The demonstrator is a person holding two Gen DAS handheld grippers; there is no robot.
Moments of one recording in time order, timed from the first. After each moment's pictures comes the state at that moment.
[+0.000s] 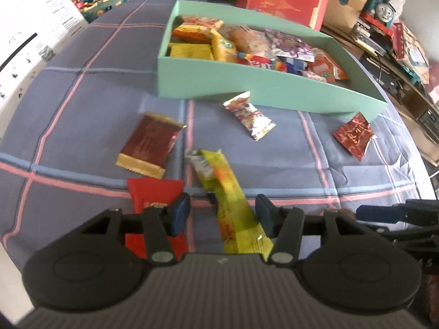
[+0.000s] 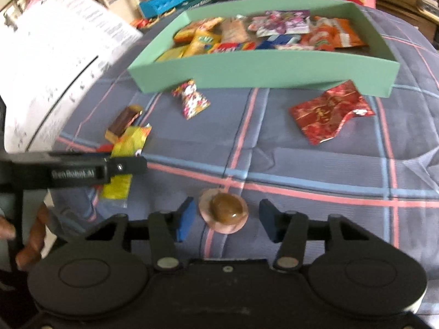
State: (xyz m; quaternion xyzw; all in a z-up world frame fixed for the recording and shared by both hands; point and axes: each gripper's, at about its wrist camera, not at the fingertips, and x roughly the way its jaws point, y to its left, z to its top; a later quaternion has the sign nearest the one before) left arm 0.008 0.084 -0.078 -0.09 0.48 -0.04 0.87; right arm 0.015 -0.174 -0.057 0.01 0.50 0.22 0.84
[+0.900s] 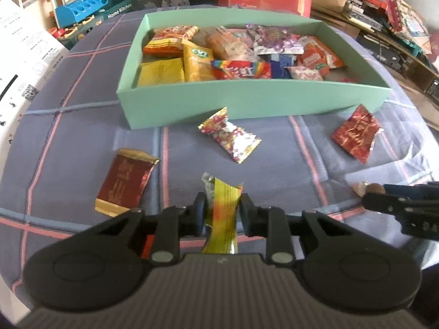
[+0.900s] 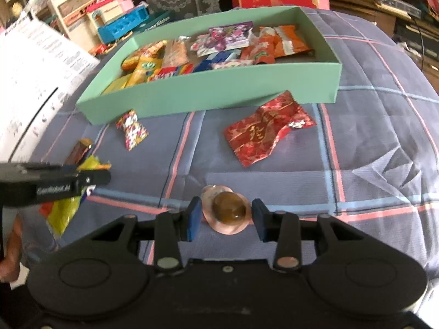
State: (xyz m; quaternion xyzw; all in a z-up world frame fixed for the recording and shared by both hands) left arm 0.047 0.043 -0.069 -0.01 0.49 -0.04 0.87; right arm 0.028 -0.218 -0.057 0.05 0.48 0.13 0.87
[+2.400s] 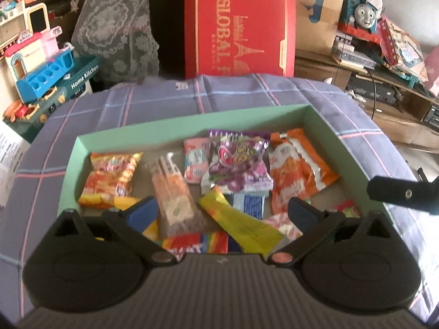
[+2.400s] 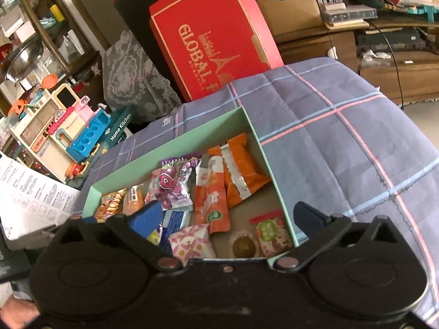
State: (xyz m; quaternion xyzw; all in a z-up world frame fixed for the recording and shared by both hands) left arm 0.222 -0.030 -0.019 0.02 0.42 -0.07 0.91; right arm 0.177 -0.290 -0.009 0.22 0.39 0.06 0.89
